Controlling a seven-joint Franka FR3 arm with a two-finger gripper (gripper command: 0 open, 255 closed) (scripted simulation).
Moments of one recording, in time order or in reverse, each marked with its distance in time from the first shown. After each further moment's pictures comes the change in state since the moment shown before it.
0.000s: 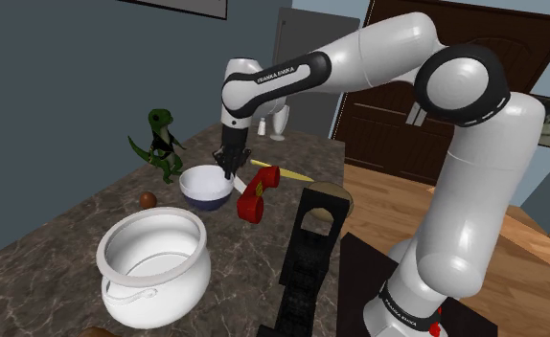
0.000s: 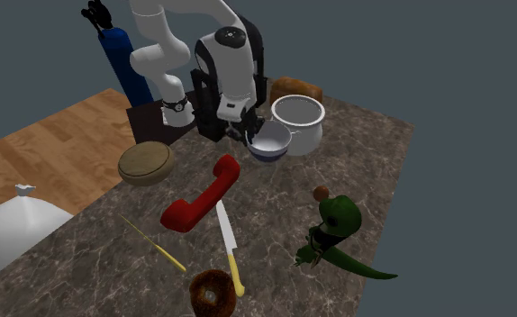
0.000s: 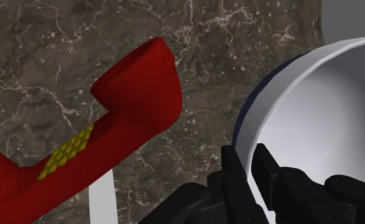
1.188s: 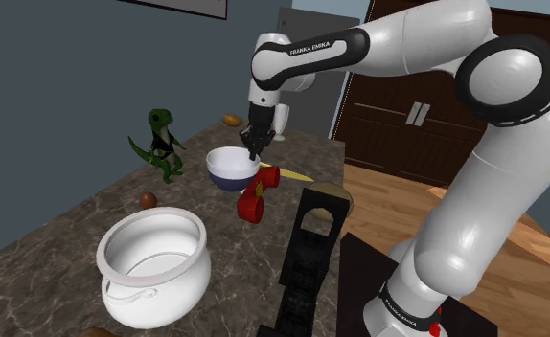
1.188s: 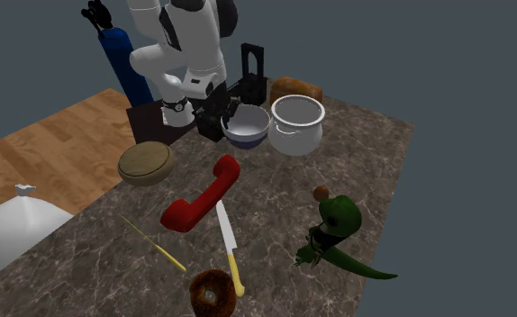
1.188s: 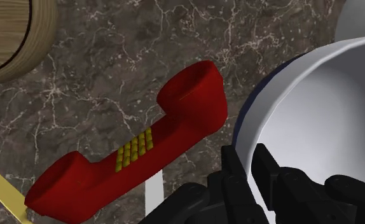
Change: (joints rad) arm -0.060 -0.181 -0.053 -0.053 -0.001 -0.139 -0.097
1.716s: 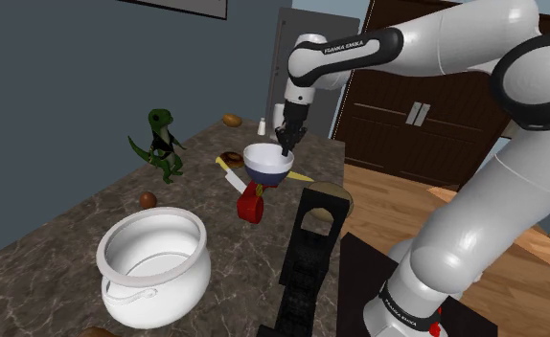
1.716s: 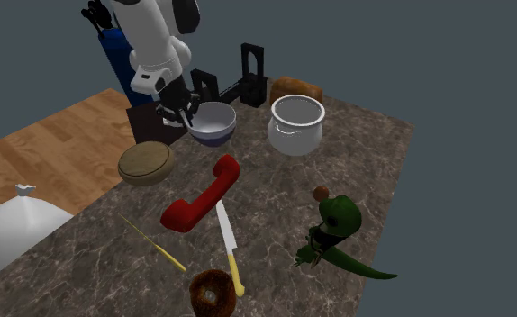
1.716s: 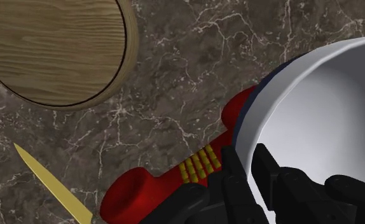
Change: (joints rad) arm -0.085 -0.156 -0.098 -0.141 -0.027 -0.032 -0.168
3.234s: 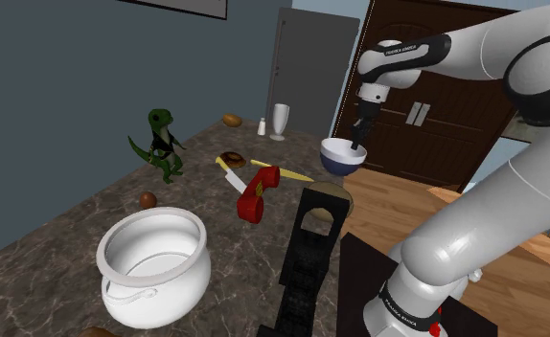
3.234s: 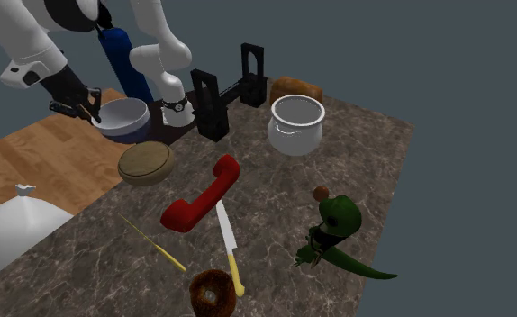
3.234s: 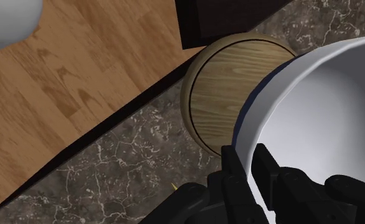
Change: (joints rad) arm -0.218 -0.099 -0.316 -0.021 -0.139 -0.097 -0.475
